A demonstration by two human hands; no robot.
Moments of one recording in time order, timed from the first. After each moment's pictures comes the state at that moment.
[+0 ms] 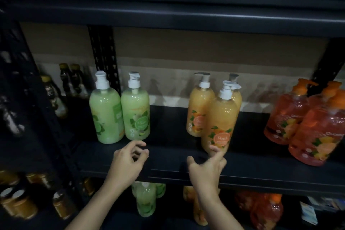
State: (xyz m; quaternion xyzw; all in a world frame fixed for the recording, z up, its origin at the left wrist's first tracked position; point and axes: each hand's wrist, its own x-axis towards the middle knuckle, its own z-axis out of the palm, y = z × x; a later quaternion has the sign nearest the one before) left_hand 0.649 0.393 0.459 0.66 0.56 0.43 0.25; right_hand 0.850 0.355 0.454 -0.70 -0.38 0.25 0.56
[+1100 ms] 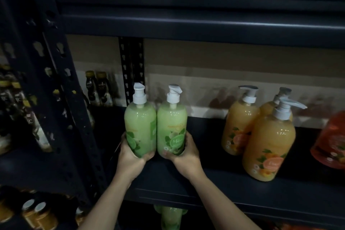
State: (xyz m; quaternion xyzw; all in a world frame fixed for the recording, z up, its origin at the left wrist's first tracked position) left_hand 0.554 0.493 0.444 0.50 0.58 0.54 0.33; right_hand 0.730 0.494 0.444 -0.56 -0.56 0.34 0.51
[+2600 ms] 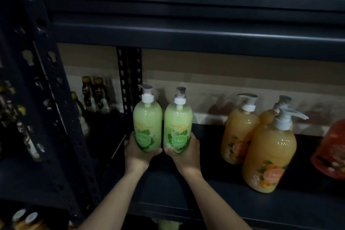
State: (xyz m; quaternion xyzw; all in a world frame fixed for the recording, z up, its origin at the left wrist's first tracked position) left_hand 0.581 0.534 0.454 0.50 0.62 0.54 0.28; right_hand 0.738 0.563 0.408 -0.62 -0.53 0.24 0.53
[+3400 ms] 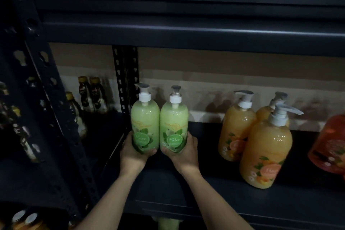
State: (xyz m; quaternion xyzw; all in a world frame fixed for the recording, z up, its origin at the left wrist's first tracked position) left_hand 0.576 0.533 0.448 0.50 0.59 0.55 0.32; right_hand 0.740 0.540 0.429 -0.60 -0.54 0.25 0.53
